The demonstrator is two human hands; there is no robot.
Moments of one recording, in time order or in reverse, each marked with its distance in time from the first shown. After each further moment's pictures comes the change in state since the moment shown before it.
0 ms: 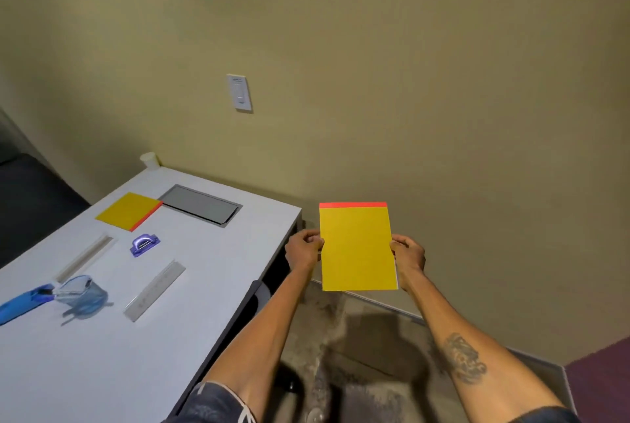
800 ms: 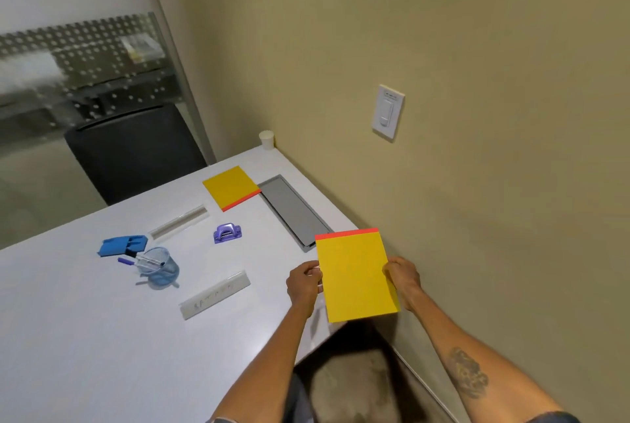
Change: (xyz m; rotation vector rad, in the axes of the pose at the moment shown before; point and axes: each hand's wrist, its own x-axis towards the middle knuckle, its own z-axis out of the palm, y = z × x) left_hand 0.255 -0.060 -0.117 -0.343 0.437 -0.324; right_hand 0.143 -0.062 0.358 -0.585 -0.642 -0.037
